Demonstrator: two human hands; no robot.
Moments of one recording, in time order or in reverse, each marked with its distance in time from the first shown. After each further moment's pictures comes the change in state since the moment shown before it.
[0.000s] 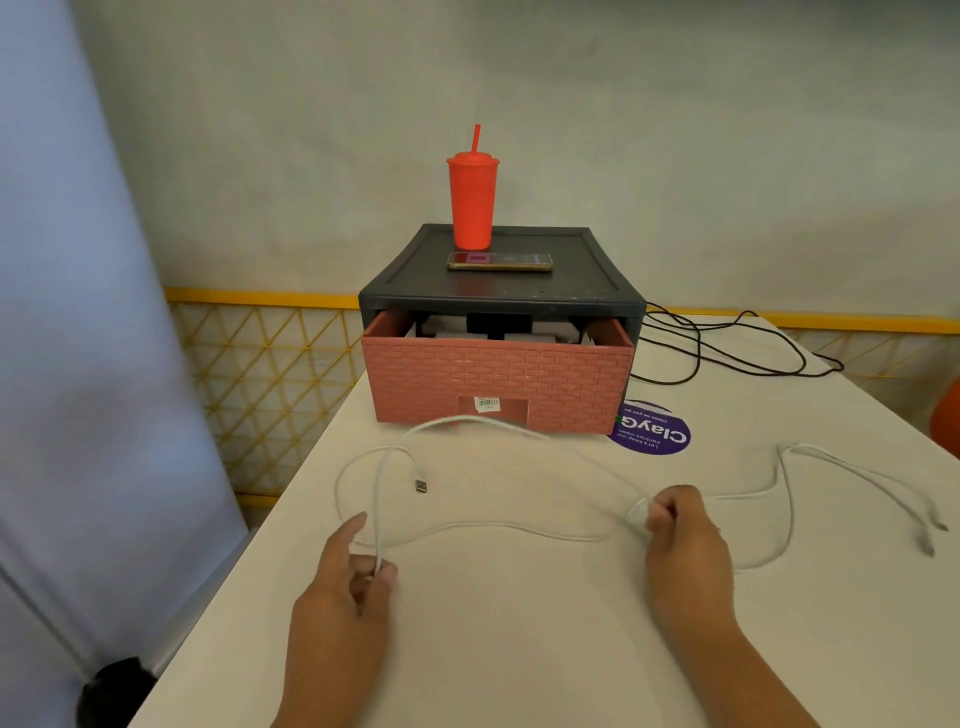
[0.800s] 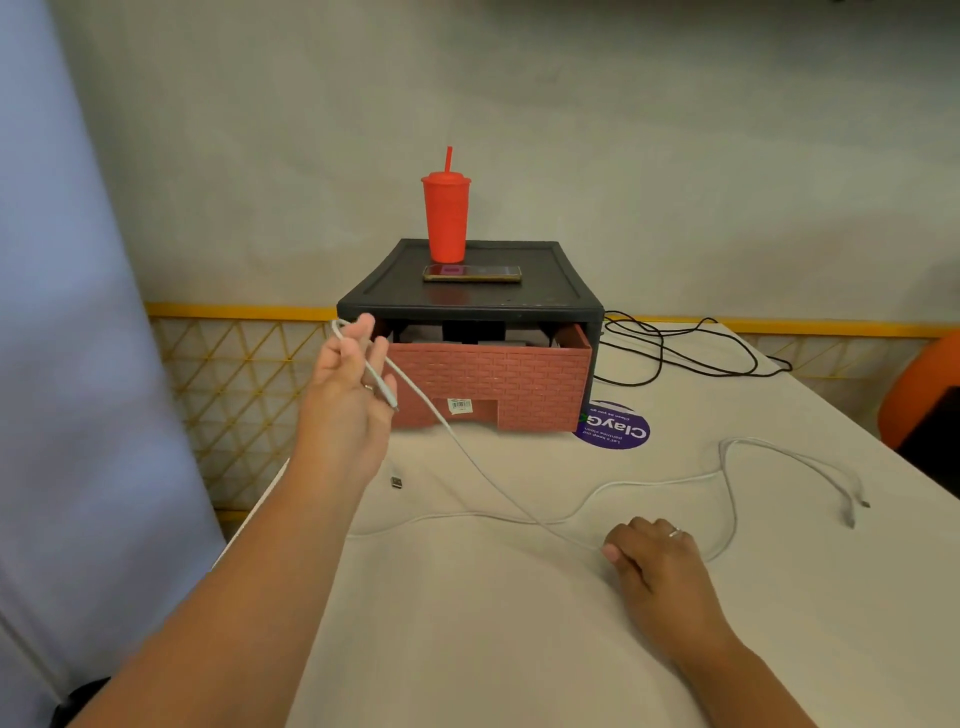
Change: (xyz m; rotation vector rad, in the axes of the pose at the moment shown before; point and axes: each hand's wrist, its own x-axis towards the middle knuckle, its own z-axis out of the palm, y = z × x) left_hand 0.082 0.126 0.002 -1.134 -0.189 -0.029; right_hand -0.021 0.023 -0.037 -0.305 -0.127 -0.524
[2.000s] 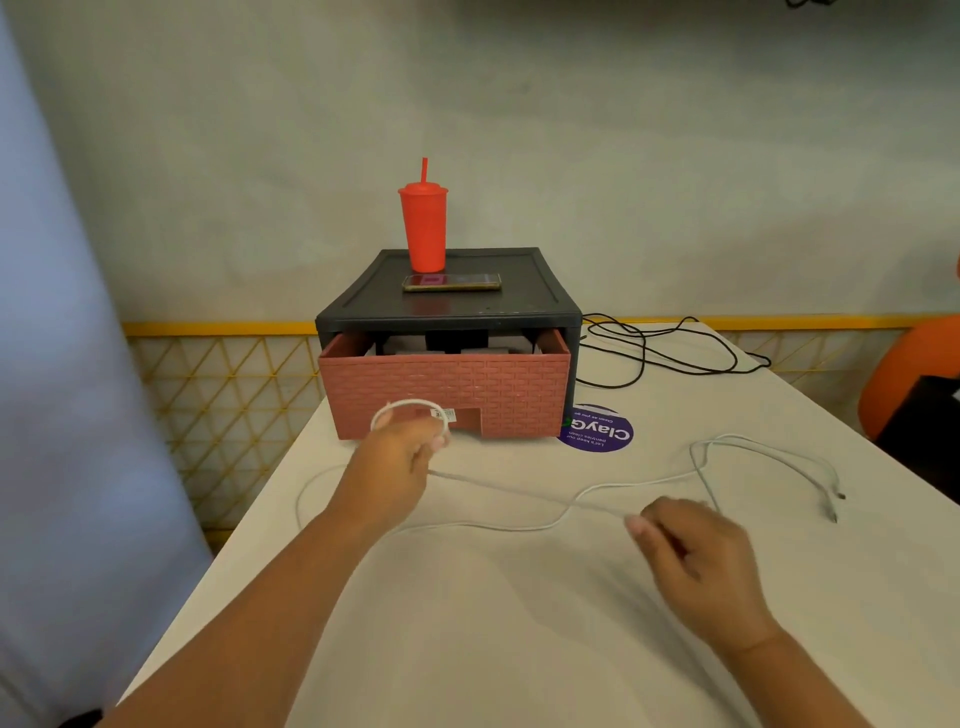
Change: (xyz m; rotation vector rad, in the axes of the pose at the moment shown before) left_hand -0.005 -0.053 -0.025 1.306 -0.382 0.426; right_hand 0.014 -0.007 -0.049 0.193 0.256 -0.098
